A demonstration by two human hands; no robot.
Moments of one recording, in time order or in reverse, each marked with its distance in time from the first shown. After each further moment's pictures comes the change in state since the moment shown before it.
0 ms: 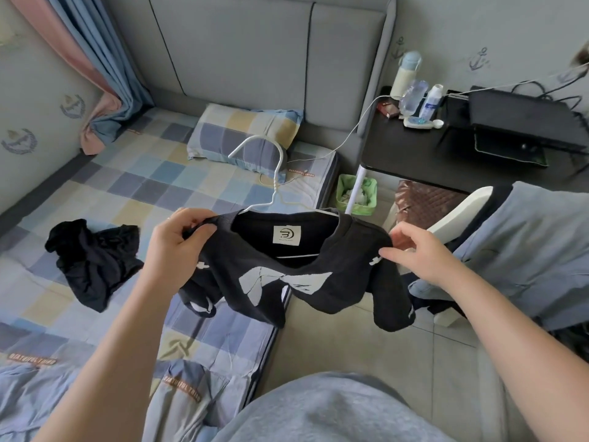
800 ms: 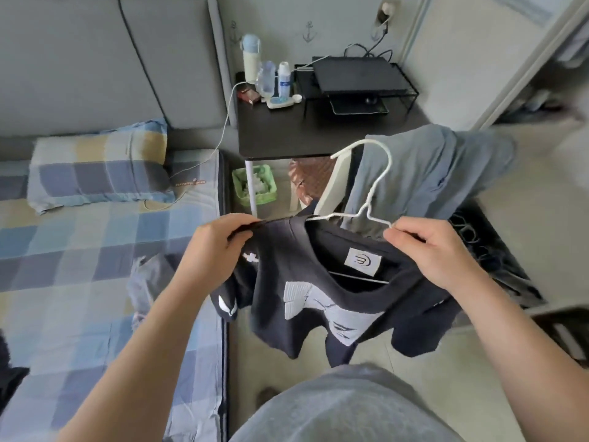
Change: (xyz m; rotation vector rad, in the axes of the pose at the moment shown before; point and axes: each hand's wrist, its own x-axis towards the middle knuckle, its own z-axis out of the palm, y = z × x) left_hand 0.026 0.069 0.180 0.130 -0.601 0.459; right_hand -0.154 0.007 -0.065 0.137 0.475 0.083
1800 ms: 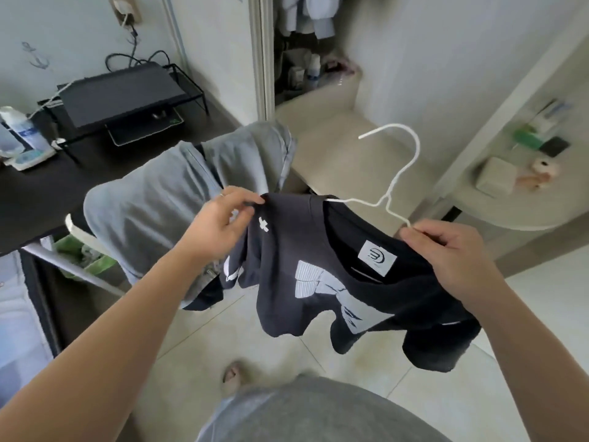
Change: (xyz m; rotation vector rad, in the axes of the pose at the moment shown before) left_hand 0.183 0.283 0.353 -0.147 -0.447 0.476; right_hand -0.163 0.194 -0.318 -0.008 0.584 0.384
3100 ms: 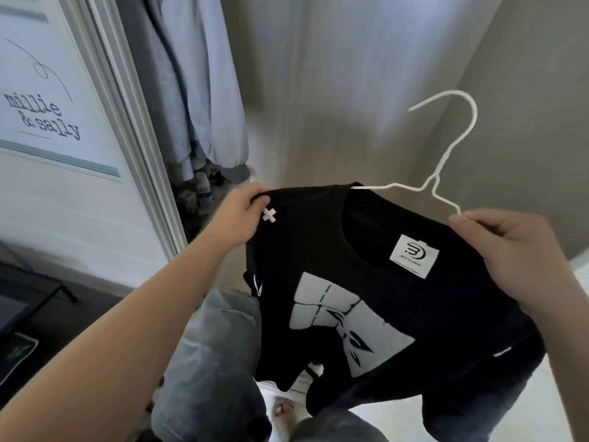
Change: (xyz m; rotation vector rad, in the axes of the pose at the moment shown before) left_hand 0.456 -0.021 0.008 -0.298 -0.373 0.354; right_hand 0.207 -0.127 -0.010 -0.154 0.833 0.219
